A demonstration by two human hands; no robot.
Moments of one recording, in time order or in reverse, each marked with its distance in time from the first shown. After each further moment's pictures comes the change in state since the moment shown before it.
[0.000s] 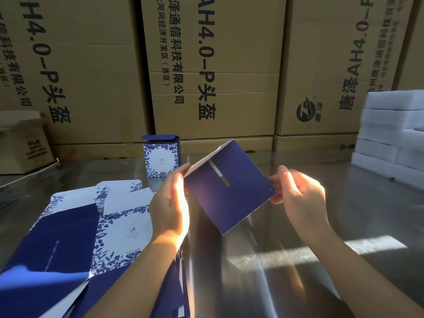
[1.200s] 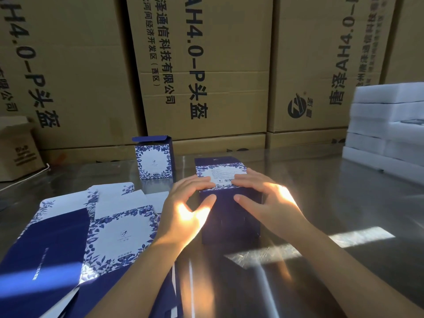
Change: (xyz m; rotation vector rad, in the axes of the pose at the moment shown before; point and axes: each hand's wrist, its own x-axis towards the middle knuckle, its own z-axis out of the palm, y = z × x) left_hand -0.010 -0.001 0.011 0.124 -0.333 0.339; right_hand 0.000 0.019 0.003 -0.304 -0.463 -0.264
